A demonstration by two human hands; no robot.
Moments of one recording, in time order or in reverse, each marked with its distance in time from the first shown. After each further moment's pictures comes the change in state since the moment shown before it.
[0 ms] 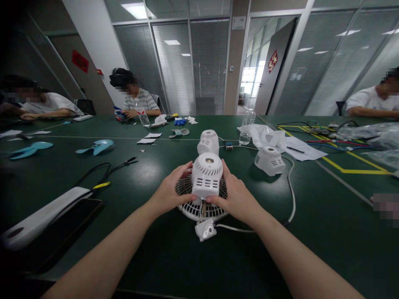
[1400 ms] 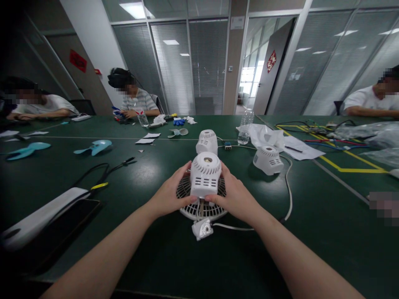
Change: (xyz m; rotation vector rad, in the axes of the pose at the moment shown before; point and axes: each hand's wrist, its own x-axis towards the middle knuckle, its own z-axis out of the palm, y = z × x) left_hand -0.003 0.007 0.004 0.066 -0.070 -0.063; right_hand -0.002 -0.005 -0.004 0.077 0.032 0.006
